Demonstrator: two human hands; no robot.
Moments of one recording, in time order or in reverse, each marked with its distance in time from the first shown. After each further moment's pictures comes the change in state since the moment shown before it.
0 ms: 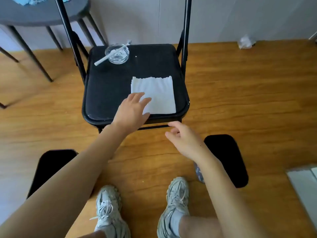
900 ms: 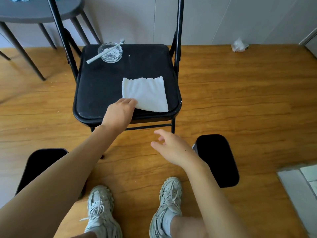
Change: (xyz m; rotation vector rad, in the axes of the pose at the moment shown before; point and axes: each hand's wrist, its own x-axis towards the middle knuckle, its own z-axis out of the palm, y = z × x) left_hand -0.003 -0.015 0.018 0.097 0.161 0.077; right_hand -0.013 0.002 0.010 -0.091 -0.132 -0.039
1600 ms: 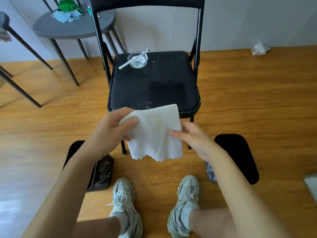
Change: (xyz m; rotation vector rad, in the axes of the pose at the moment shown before) left_hand -0.124 0.031 -0.158 -0.962 -0.043 -0.331; right_hand -0.029 -0.022 -0.004 0.748 -0.084 -0.147
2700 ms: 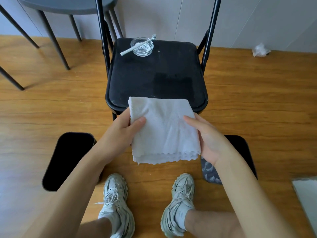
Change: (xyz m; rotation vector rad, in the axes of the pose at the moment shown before) left_hand 0.010 -0.039 0.012 -0.291 -0.032 -0.205; right_hand 0.015 -0.007 0.012 0.414 0.090 0.137
